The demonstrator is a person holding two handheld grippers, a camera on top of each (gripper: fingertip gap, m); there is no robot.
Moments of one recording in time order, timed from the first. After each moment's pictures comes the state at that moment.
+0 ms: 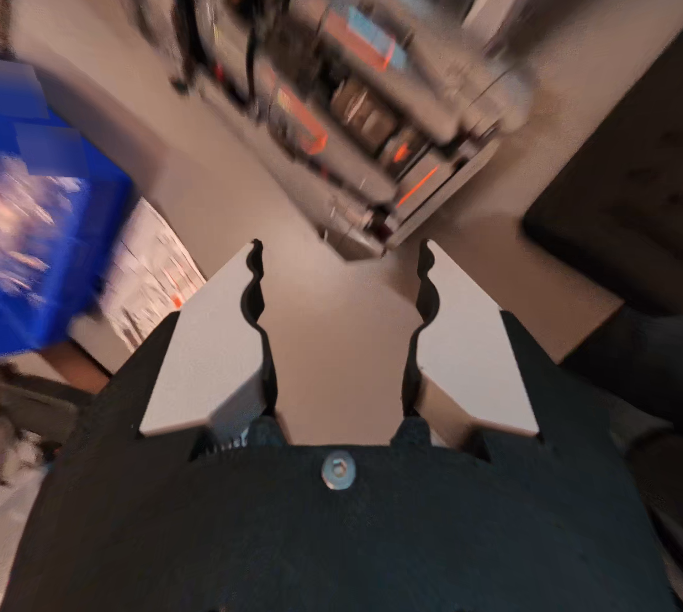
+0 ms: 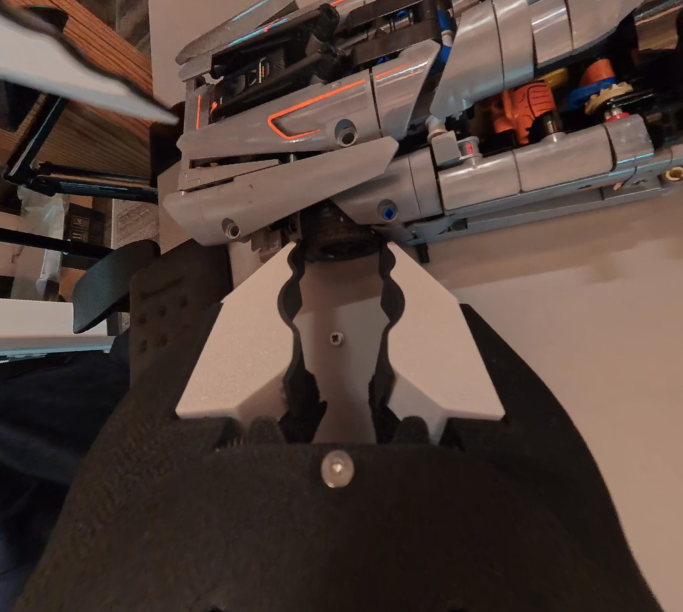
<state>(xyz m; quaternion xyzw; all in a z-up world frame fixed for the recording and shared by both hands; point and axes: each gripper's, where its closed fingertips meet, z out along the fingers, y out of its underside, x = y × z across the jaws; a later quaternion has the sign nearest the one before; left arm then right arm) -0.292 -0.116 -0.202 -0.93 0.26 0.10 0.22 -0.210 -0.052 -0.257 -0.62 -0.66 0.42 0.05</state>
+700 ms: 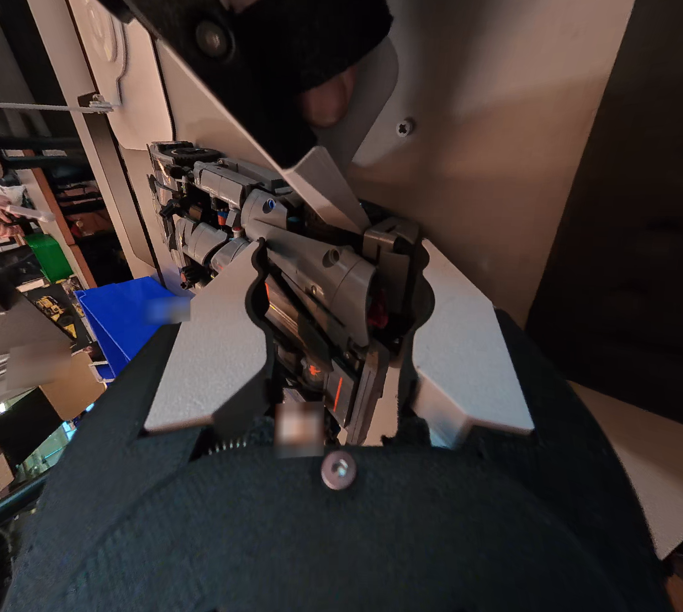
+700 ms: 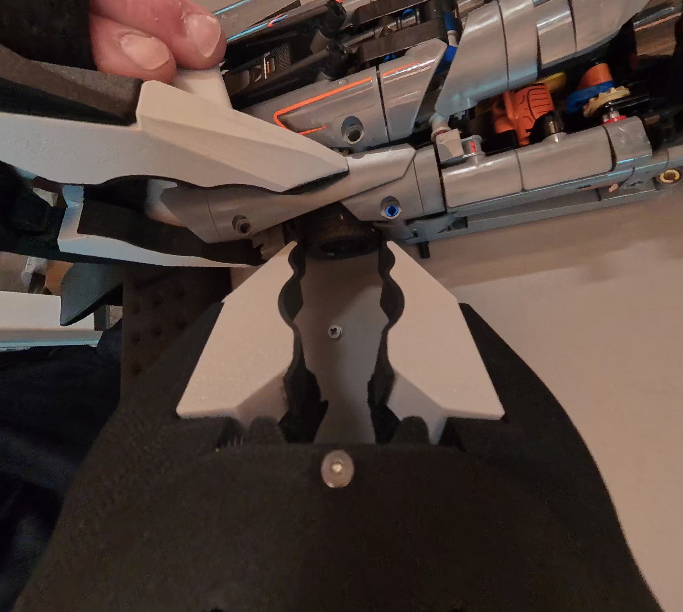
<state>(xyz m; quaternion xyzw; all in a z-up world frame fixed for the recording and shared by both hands) -0.210 -0.056 -0.244 -0.80 0.50 0.26 0.21 -0.206 -0.051 -0.258 -0.60 -0.67 0.42 0.07</state>
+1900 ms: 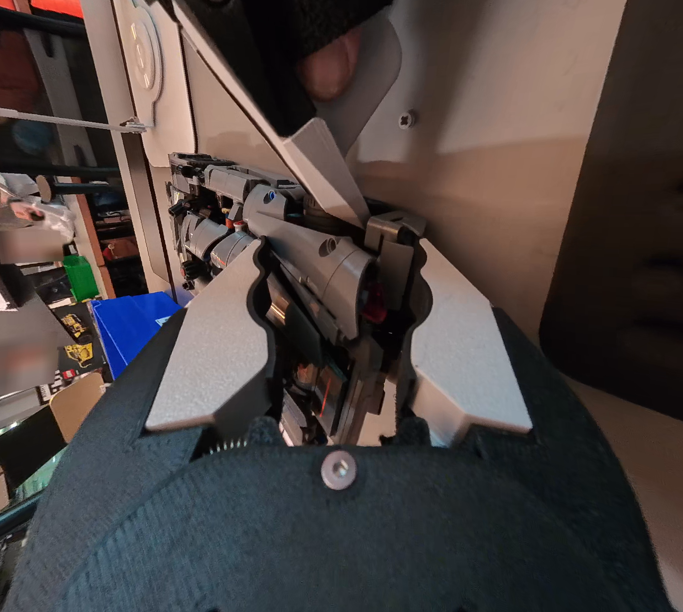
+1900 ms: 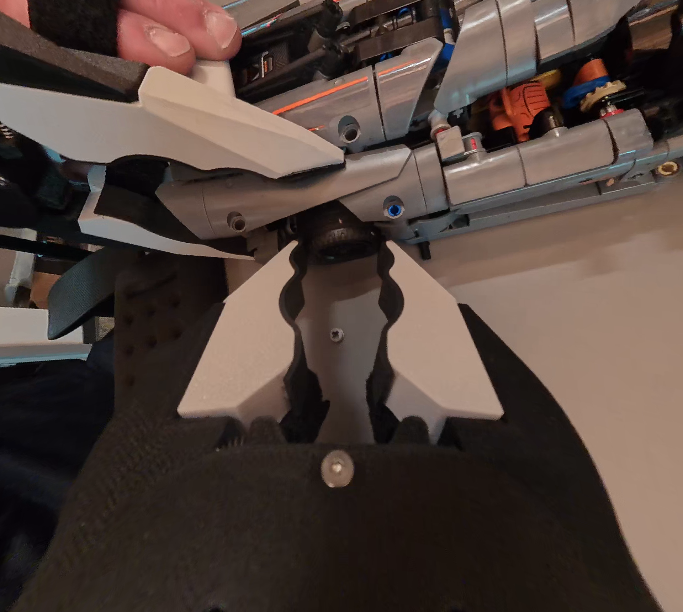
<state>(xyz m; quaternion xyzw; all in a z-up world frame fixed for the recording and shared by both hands) -0.215 -0.056 -0.247 -0.78 0.51 0.25 0.28 -0.207 -0.052 -0.259 -0.62 -0.67 0.41 0.08</state>
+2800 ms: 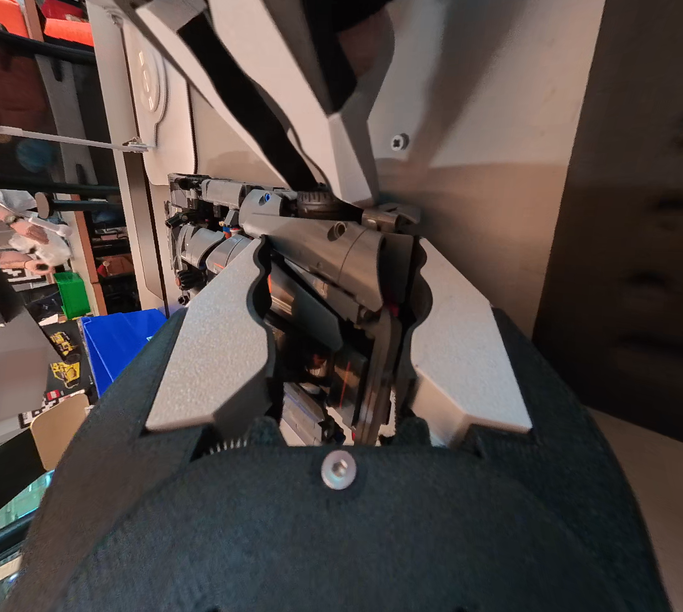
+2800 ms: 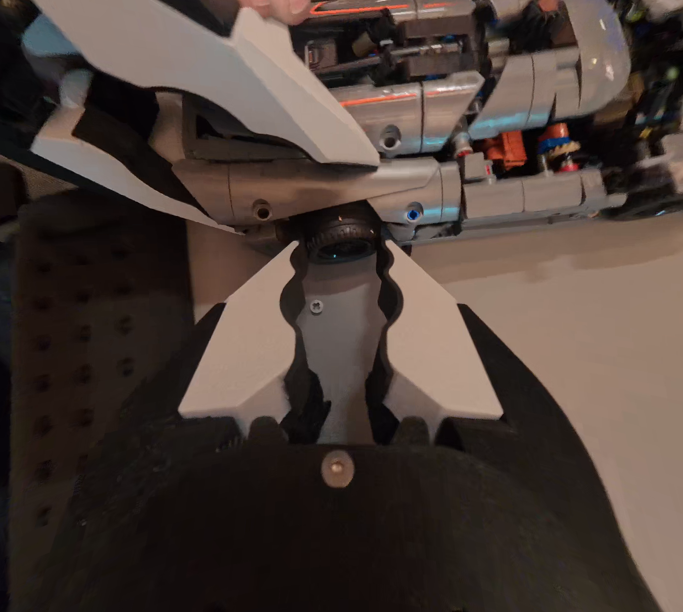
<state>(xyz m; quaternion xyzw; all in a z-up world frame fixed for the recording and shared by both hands) -0.206 -0.054 -0.249 -0.77 0.51 0.23 0.30 -0.194 -0.044 -0.258 -0.56 -0.74 0.33 0.17</state>
